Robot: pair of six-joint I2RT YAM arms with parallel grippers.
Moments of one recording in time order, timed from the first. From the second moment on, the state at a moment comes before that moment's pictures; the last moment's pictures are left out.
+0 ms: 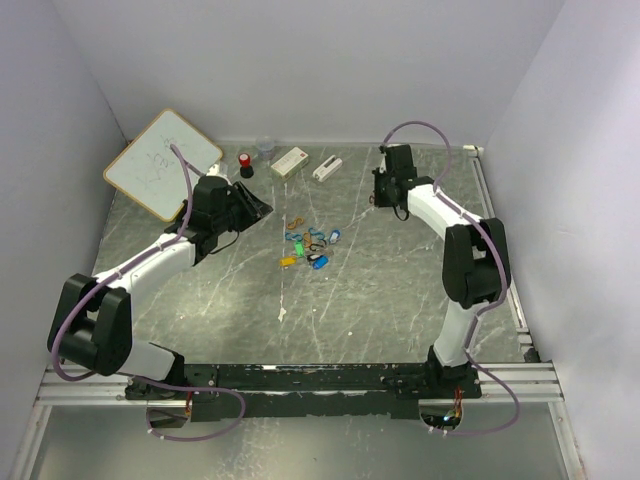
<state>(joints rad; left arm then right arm) -0.38 1.42 0.88 0.07 0.10 -0.86 0.26 1.85 1.37 -0.31 0.06 0.14</state>
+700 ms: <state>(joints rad) -0.38 1.46 0.88 0.07 0.14 -0.85 0.20 1.94 1.32 -0.16 0.06 0.23</state>
